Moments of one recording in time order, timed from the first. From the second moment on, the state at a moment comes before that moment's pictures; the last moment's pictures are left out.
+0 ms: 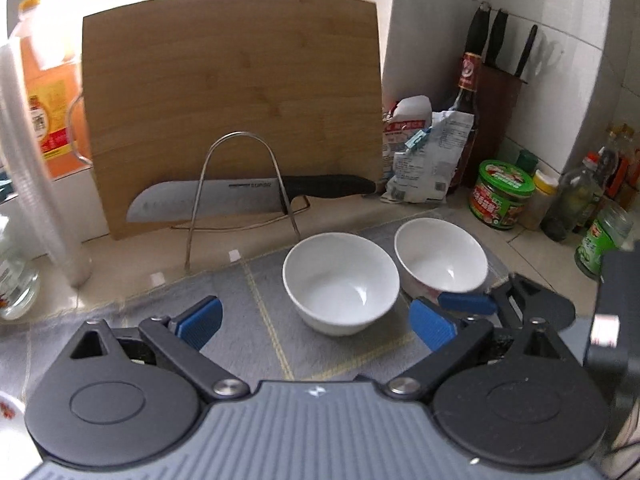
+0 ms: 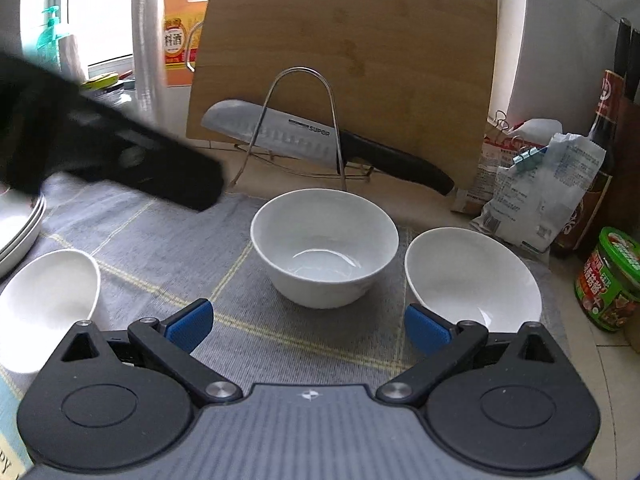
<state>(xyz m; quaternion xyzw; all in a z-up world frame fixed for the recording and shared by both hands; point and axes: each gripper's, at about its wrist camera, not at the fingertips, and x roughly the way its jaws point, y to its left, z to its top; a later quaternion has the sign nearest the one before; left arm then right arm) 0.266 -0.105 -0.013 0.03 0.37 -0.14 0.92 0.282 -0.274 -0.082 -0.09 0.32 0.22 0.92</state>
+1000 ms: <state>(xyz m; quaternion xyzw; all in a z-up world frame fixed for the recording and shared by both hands) 0.380 -0.144 -0.076 0.00 0.44 -0.19 0.88 0.328 -0.261 -0.098 -0.06 0.34 0.20 0.92</state>
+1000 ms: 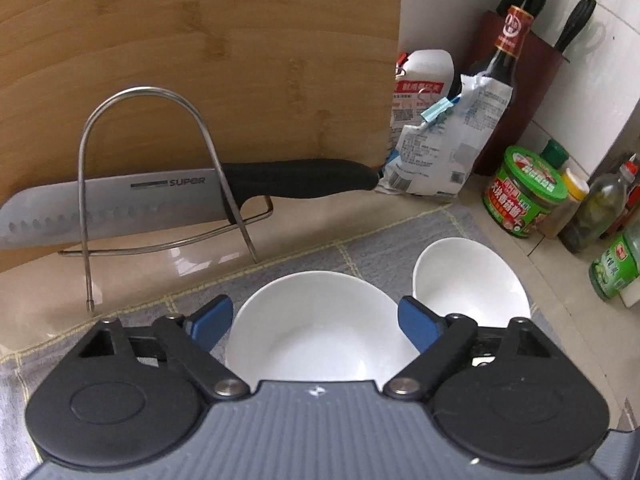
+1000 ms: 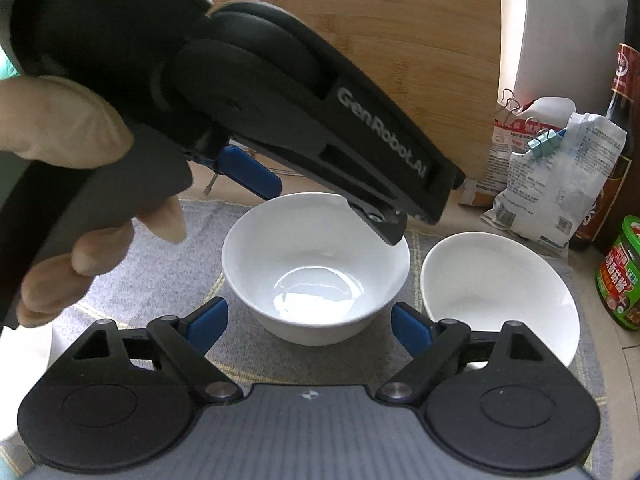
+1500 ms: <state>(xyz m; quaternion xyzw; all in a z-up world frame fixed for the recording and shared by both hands) 0.389 -0.149 -0.086 0.01 0.45 -0.19 0.88 0.327 -0.256 -0.097 -0.07 0.34 0.20 0.92</state>
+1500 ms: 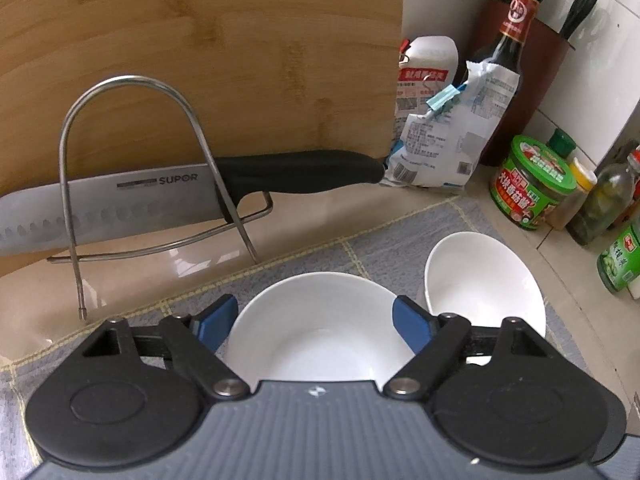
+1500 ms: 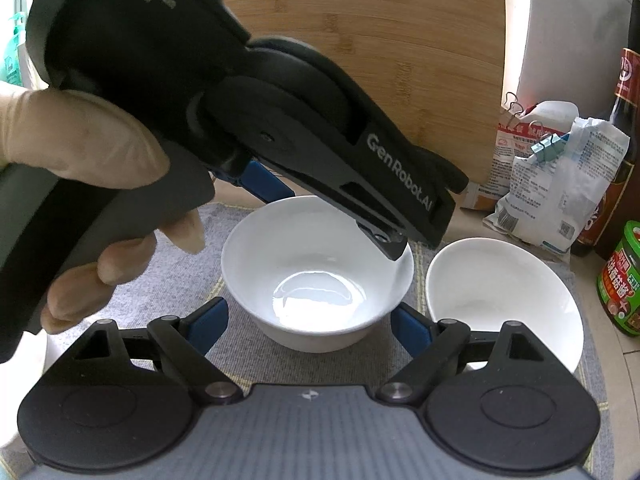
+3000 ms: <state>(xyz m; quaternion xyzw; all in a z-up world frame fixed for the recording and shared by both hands) 0.334 -0.132 -0.045 0.01 0.44 -0.20 0.88 0.300 -0.263 -0.058 -0.05 0.35 0.25 0.90</state>
